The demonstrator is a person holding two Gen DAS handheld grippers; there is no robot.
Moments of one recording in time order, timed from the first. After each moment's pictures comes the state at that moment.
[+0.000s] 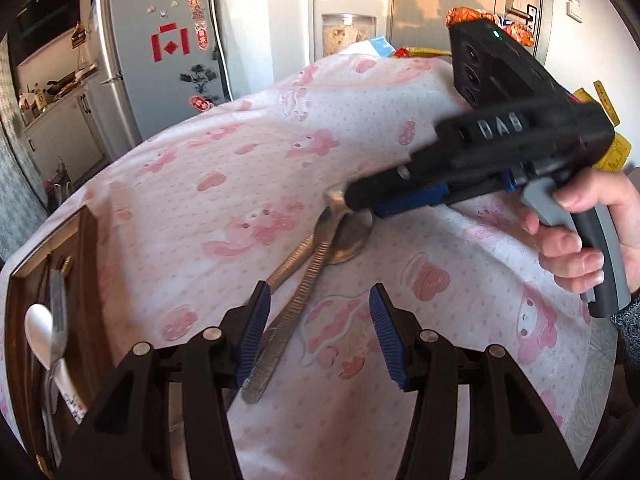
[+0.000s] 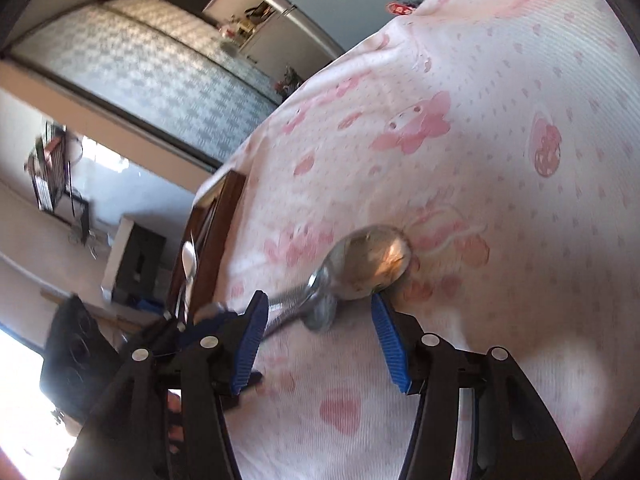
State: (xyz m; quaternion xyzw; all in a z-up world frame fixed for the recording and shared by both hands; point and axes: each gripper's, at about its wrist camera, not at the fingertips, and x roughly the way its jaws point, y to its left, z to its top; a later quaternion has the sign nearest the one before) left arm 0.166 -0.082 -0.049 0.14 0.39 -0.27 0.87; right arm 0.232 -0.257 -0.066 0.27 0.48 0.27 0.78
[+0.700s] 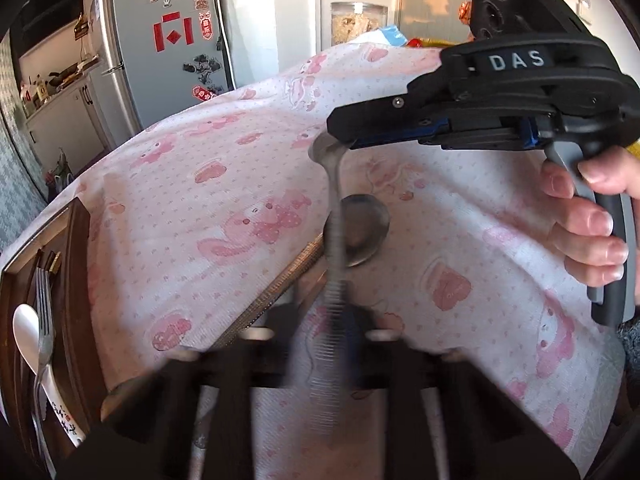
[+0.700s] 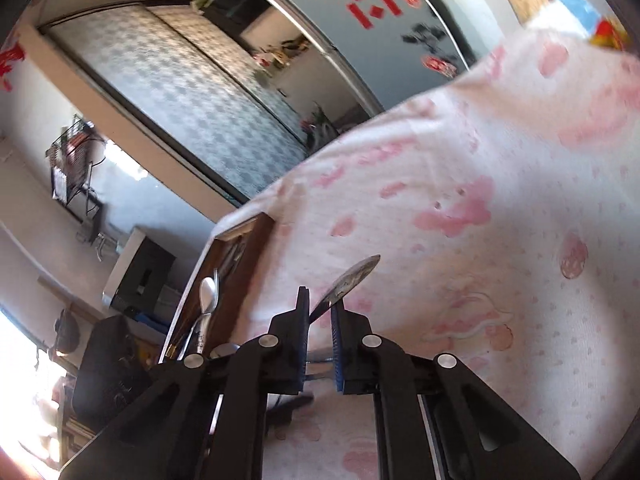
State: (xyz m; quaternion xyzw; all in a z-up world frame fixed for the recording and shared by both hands) left arm 0.178 -0.083 -0.058 0.13 0.40 -0.27 0.87; right arm 0.229 -0.242 -0.027 0.24 0.39 0.31 0.83
